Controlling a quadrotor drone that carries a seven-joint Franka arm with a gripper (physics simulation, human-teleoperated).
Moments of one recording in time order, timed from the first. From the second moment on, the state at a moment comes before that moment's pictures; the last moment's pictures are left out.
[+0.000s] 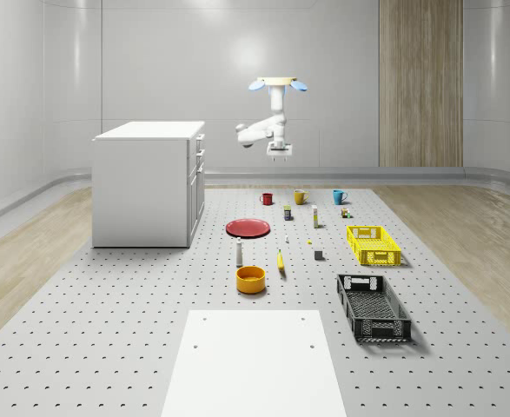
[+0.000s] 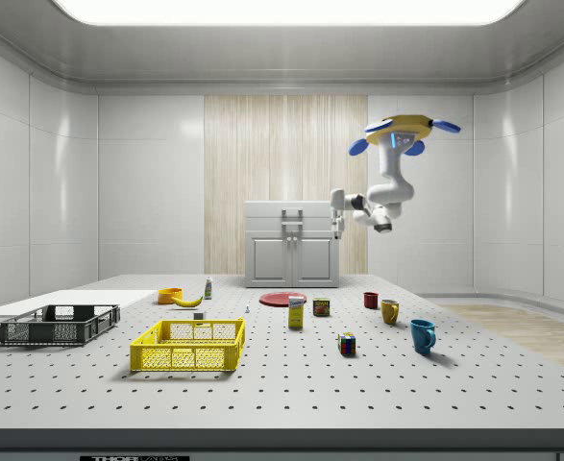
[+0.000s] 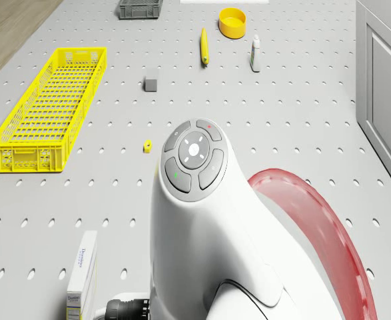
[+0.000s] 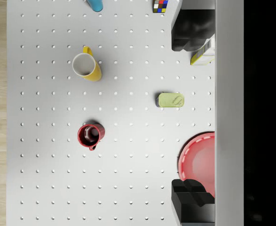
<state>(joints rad) -1.09 -1.21 1.31 -2.89 -1.91 1.28 1.62</state>
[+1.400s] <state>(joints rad) -1.12 -1.32 1.34 -2.88 -1.86 1.39 1.65</state>
